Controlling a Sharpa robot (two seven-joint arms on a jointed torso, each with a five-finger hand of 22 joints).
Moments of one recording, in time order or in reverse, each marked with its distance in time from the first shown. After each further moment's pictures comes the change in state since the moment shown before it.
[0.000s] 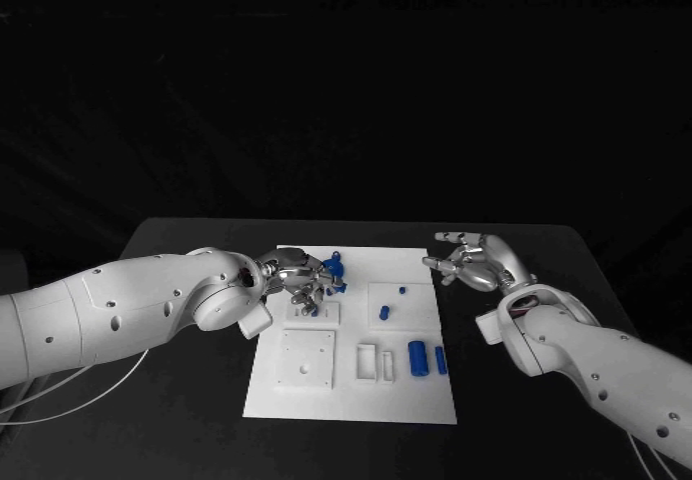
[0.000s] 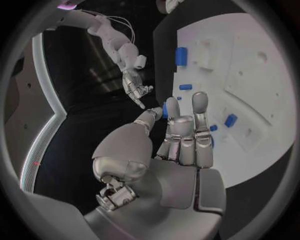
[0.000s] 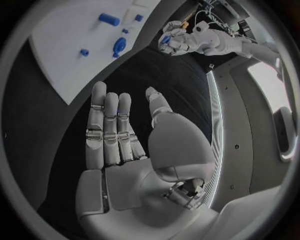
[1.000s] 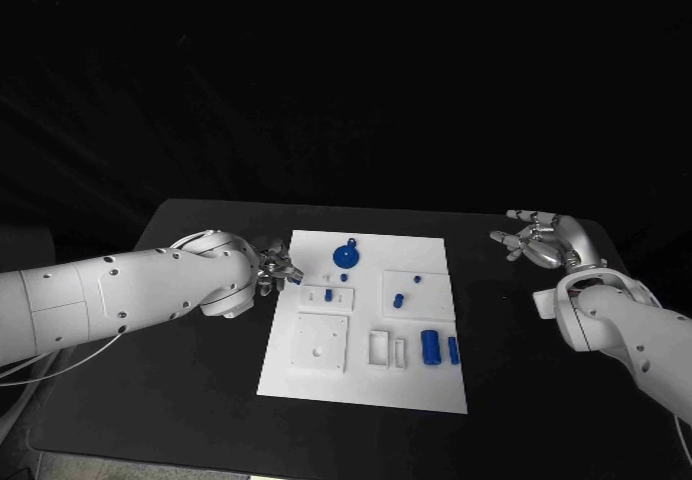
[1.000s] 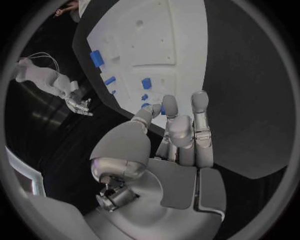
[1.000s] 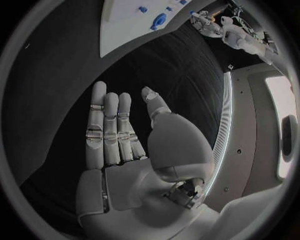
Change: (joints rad) left arm 0.012 -0.038 -0.029 0.044 -0.564 -0.222 -0.481; left_hand -0.002 -0.054 -0.032 -0.034 0.158 0.133 -0.018 -0.117 0.009 0.145 -0.027 -0.145 0.056 0.146 -0.022 -0.108 0.295 -0.016 0.063 -0.019 -0.013 0.000; right arm 0.051 -0.010 0.009 -0.221 0.053 -0.050 0.081; right_hand 0.000 0.016 0.058 -0.066 0.019 0.031 -0.006 0.000 0.001 0.000 0.000 0.000 -0.013 0.000 0.000 0.007 -0.006 0.000 -0.011 -0.003 0.040 -0.002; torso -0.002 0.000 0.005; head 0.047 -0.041
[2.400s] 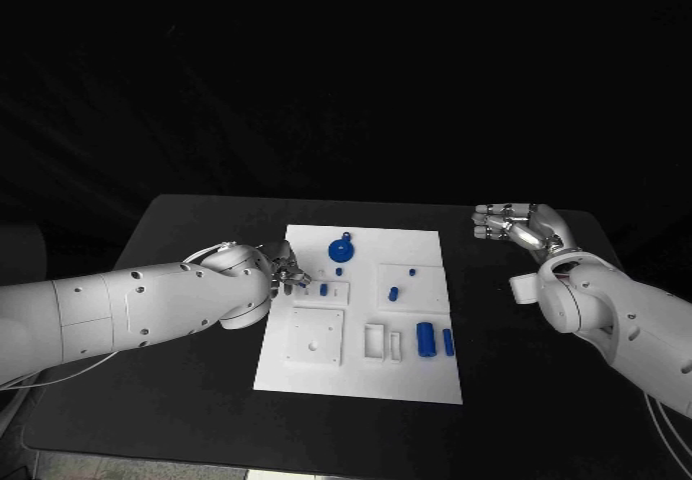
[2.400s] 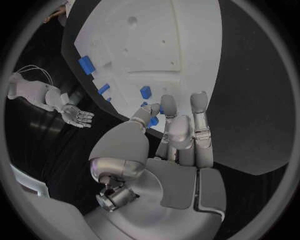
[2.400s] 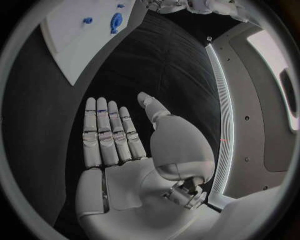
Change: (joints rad) left arm -0.056 0.073 -0.005 -0.015 -0.090 -0.091 -0.070; left_hand -0.034 -0.015 0.022 -0.030 0.011 0.031 -0.017 -0.015 0.009 0.034 -0.005 -0.027 0.021 0.028 -0.007 -0.024 0.060 0.000 0.016 -0.002 0.000 0.000; right arm 0.024 0.034 0.000 -0.015 0.298 0.224 0.080; right_hand -0.084 0.029 0.201 -0.044 -0.050 0.173 0.026 0.007 0.008 -0.073 0.109 -0.647 -0.409 0.013 0.137 -0.688 -0.671 0.016 -0.302 0.163 -0.068 -0.650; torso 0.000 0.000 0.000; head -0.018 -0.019
